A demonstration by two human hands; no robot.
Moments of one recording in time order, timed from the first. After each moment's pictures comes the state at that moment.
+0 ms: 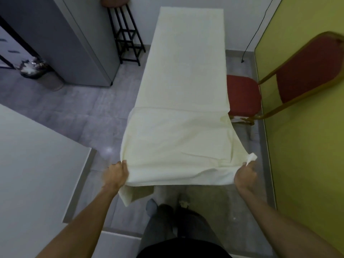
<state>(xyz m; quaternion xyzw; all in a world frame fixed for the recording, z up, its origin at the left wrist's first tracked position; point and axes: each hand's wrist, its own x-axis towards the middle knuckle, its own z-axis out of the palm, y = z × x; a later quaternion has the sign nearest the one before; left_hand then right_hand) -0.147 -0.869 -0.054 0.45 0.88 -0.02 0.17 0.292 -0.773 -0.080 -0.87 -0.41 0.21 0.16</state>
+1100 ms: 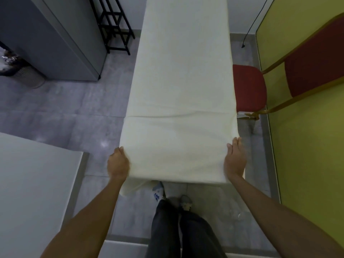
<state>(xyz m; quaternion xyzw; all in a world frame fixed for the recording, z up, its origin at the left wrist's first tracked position) -0.169 -0.736 -0.110 0.37 0.91 0.12 0.17 0.220 -0.665 -0.130 -0.78 -0.54 0.19 0.25</state>
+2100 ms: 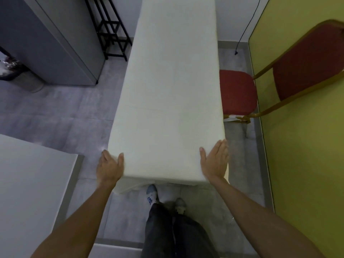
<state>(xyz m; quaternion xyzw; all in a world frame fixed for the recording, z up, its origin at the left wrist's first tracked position) -0.150 -0.761 -0.122 0.39 0.90 0.06 0.16 0.215 -0.683 -0.129 -0.78 -0.60 0.18 0.07</state>
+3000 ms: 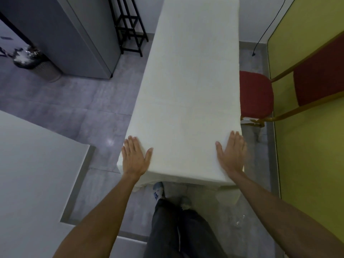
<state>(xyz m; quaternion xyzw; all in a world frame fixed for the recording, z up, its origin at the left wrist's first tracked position) -0.124 -0.760 -0.111 0.52 0.84 0.03 0.16 0.221 -0.657 -0.120 -0.71 -0.67 0.16 0.11</state>
